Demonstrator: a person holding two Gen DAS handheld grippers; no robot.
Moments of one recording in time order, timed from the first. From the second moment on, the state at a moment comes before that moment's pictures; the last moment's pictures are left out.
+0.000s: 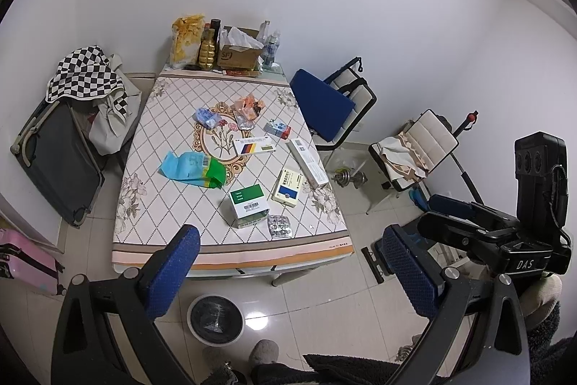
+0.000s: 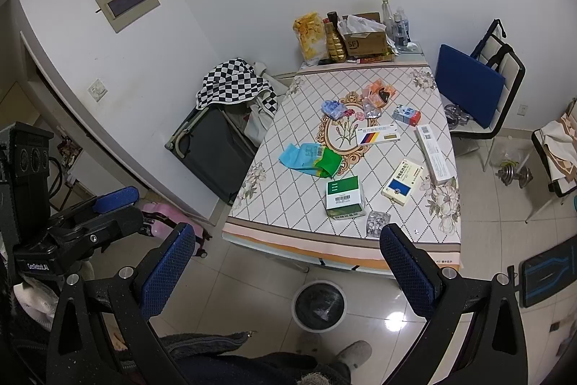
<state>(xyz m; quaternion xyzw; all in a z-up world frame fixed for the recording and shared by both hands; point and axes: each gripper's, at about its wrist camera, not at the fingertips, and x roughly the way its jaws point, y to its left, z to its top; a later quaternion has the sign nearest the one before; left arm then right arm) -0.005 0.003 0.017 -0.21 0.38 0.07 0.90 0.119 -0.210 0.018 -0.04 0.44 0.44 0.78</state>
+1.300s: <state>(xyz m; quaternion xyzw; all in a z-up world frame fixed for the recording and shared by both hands) 0.272 0.065 -0.320 -0.31 0.64 0.20 0.67 0.447 -0.179 -0.269 -0.08 0.61 0.17 0.77</state>
